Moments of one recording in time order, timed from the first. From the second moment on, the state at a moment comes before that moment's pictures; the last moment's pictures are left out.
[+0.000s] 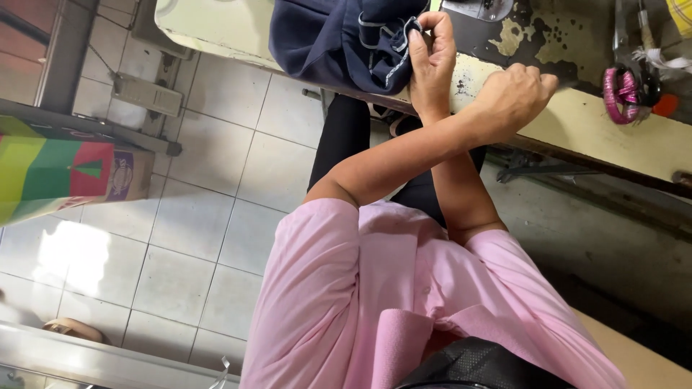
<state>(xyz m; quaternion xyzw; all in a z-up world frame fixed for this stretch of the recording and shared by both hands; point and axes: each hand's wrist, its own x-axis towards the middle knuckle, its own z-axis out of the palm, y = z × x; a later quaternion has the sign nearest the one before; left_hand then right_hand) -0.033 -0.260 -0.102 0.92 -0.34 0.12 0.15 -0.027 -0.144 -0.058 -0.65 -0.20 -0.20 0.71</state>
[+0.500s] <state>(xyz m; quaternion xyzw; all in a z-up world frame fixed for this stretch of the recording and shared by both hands) -0.118 0.005 0.020 0.78 -0.28 0.15 0.54 -0.030 -0.170 -0.002 -0.79 -0.22 -0.14 0.55</state>
